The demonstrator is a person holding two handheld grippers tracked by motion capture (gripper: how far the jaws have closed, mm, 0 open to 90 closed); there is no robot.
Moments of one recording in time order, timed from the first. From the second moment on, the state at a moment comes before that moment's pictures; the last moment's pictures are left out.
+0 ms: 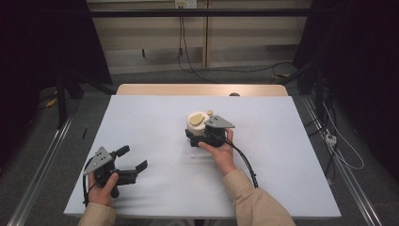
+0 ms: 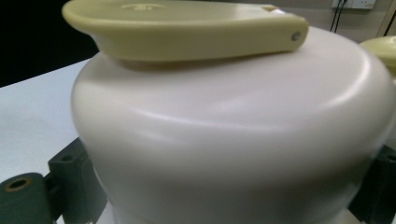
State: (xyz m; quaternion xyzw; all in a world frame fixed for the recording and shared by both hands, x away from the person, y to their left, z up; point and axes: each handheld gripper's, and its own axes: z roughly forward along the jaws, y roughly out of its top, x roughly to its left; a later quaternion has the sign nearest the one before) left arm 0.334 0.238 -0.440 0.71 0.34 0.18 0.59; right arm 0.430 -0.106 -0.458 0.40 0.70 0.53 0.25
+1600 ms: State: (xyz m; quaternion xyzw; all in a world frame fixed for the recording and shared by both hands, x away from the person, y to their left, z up) left arm 0.389 0.159 -0.406 0.76 0.32 0.10 0.55; right arm 0.431 -0.108 -0.458 0.40 0.70 0.53 0.24
